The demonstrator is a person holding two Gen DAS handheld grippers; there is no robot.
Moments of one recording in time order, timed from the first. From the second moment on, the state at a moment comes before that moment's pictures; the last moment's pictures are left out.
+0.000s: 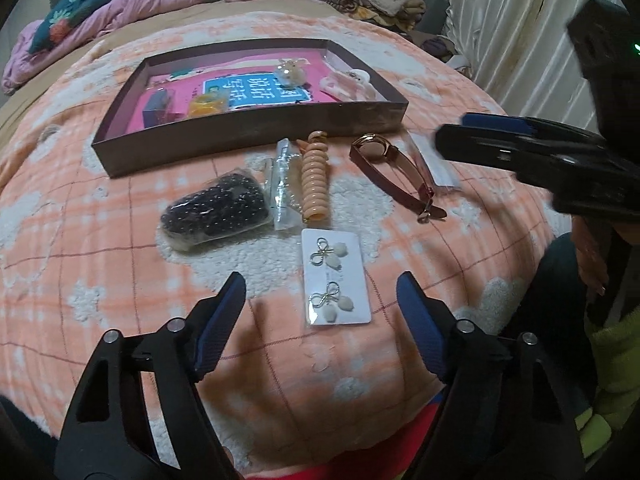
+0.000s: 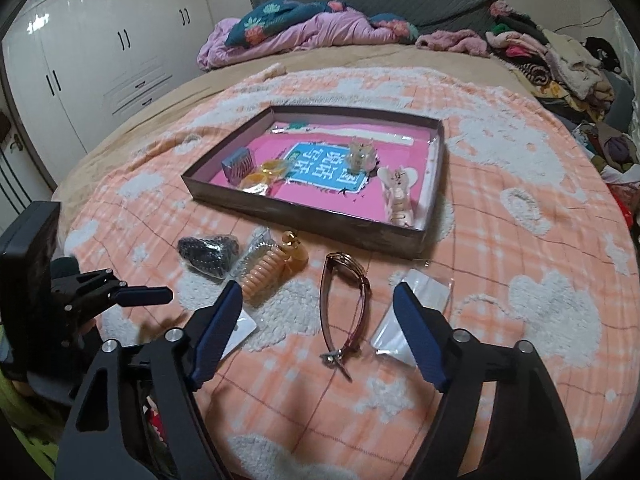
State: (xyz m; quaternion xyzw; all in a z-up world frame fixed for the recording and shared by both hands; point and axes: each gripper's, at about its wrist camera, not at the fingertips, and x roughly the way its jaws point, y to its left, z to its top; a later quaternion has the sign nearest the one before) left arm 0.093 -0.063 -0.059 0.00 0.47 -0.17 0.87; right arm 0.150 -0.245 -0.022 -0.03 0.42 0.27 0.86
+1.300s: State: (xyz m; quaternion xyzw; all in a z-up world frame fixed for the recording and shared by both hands) left arm 0.096 -0.062 -0.046 0.03 0.42 -0.16 0.89; right arm 0.170 -0.254 -0.059 -0.01 0.42 0.28 0.86
